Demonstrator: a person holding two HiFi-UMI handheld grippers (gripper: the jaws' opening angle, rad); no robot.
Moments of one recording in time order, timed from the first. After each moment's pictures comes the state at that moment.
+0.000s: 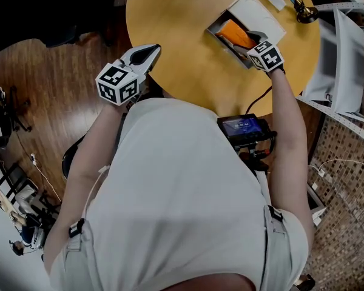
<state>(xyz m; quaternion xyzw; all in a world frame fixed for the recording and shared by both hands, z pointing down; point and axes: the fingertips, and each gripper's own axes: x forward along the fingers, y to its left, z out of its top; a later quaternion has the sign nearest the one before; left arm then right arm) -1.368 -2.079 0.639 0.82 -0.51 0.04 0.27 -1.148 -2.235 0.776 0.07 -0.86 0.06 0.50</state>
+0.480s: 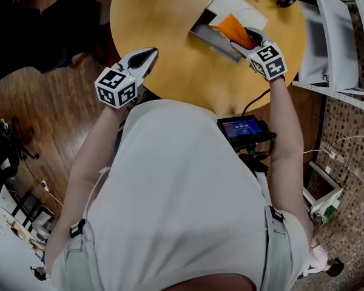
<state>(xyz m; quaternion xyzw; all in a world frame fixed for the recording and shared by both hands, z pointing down) -1.363 -2.092 0.630 0.85 -0.45 0.05 0.27 -1.144 -2.222 0.689 0.18 -0.90 0.05 0.39</state>
